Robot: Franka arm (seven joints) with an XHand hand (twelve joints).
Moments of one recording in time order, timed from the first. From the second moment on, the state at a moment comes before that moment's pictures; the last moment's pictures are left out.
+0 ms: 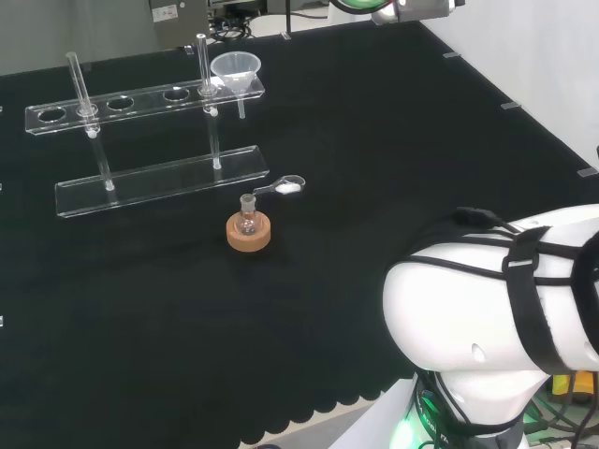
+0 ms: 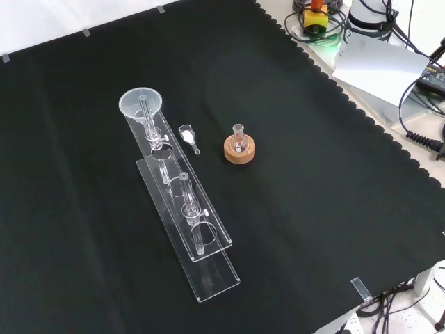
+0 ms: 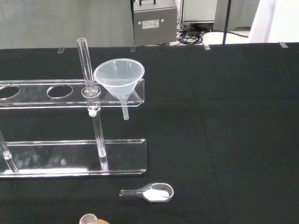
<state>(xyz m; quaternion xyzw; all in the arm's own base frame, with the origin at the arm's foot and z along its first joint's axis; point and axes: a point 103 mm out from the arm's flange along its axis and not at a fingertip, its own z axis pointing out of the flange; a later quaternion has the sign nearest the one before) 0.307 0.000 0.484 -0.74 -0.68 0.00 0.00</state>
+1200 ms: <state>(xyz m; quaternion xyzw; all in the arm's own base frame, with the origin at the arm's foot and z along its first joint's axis) 0.328 -0.043 0.457 -0.76 -0.65 0.00 0.03</state>
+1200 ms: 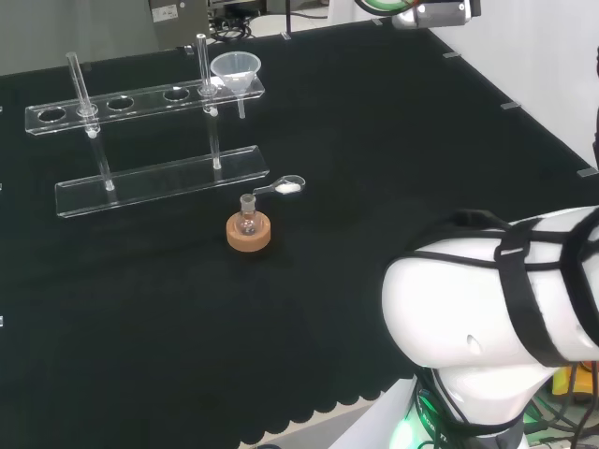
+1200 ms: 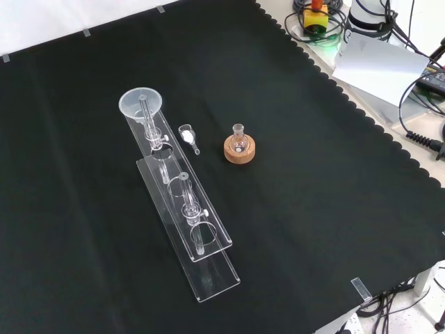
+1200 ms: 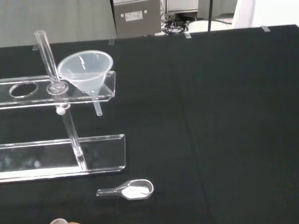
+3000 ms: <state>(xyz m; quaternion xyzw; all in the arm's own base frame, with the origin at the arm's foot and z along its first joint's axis) 0.511 -0.069 0.341 -0.68 -0.72 0.09 0.10</state>
